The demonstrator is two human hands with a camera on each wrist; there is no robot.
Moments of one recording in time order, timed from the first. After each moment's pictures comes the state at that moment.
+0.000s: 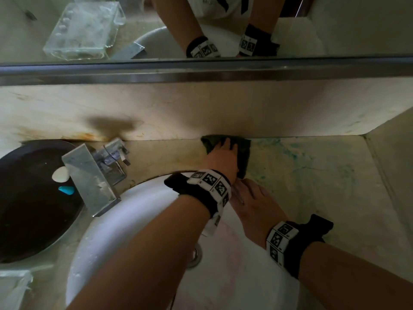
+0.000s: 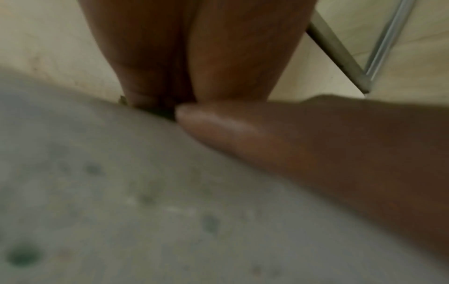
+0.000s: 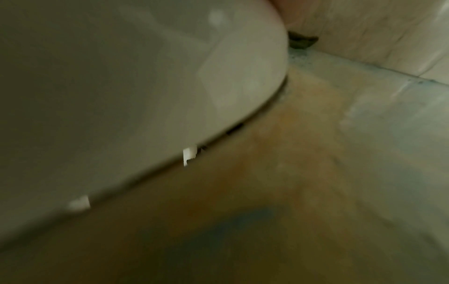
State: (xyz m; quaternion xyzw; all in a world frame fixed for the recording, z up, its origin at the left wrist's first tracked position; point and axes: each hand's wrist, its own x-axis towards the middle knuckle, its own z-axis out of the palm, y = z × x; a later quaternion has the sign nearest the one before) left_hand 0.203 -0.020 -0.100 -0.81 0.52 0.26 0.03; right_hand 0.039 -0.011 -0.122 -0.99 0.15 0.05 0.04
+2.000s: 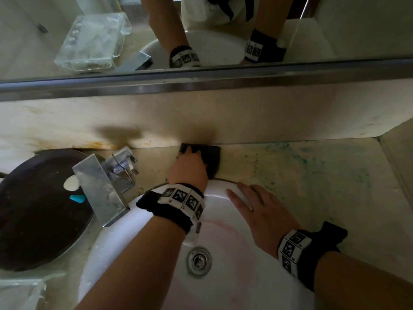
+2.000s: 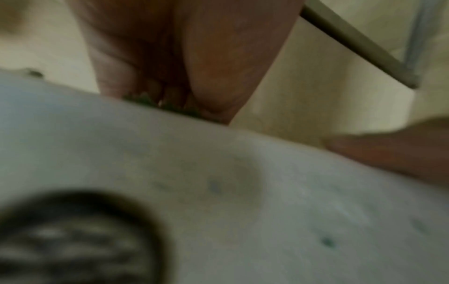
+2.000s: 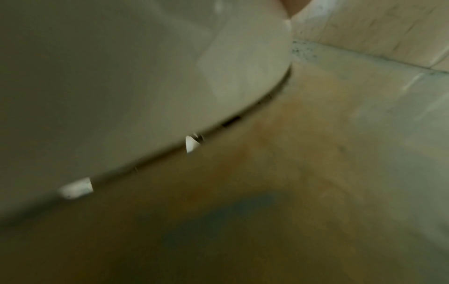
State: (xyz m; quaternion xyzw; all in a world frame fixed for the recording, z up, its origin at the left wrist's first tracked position) left_hand 0.254 0.037 -0.093 -0.91 0.37 0.19 0.02; right_hand 0.039 -0.009 -0.125 -0.98 0.17 0.04 0.03
